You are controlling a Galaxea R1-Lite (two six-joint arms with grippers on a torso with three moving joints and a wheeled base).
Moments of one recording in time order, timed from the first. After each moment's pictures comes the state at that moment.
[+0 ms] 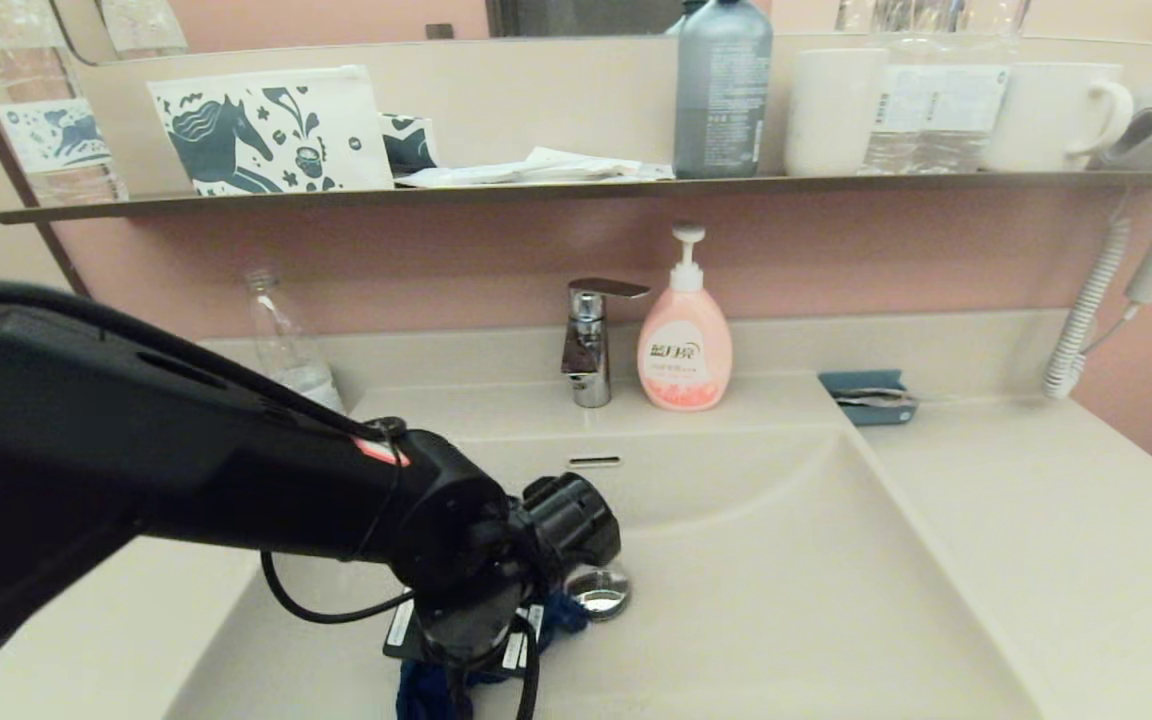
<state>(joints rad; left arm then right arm) -0.78 2.00 -1.18 0.64 0.49 -0.65 0.00 0.00 0.00 0.00 0.03 -0.03</state>
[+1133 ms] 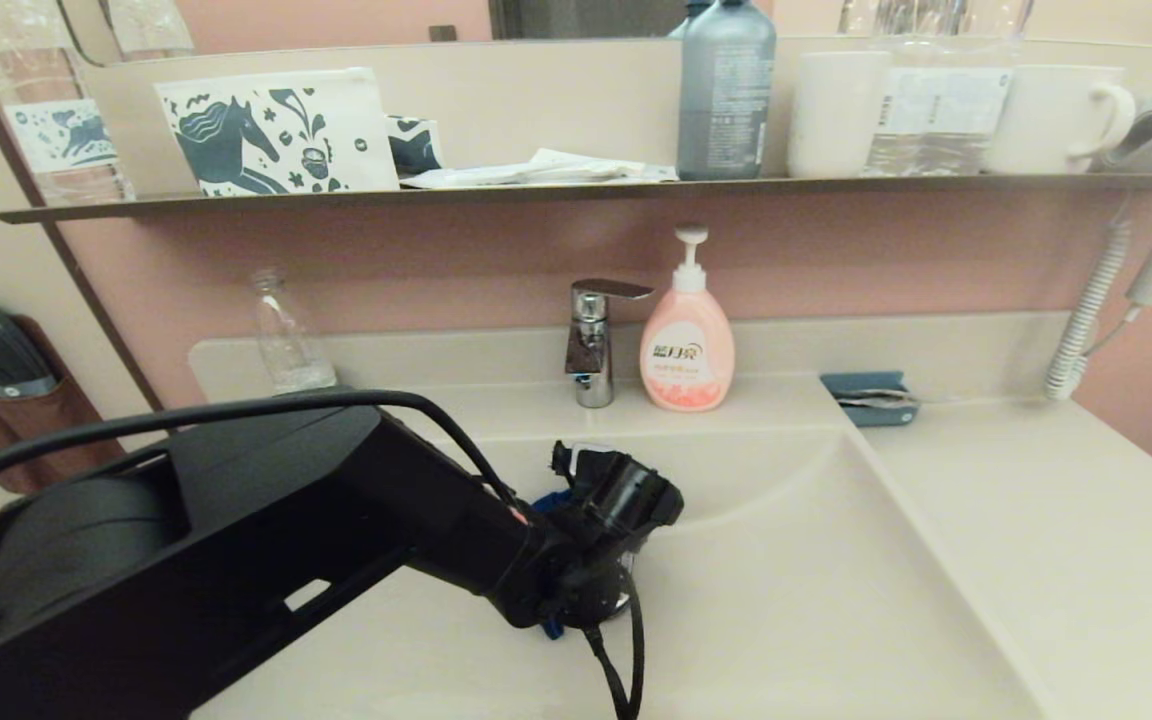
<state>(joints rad) -0.81 2.26 -1.22 -0.15 0.65 -0.41 0.00 0.00 0.00 0.00 0.03 -0.03</state>
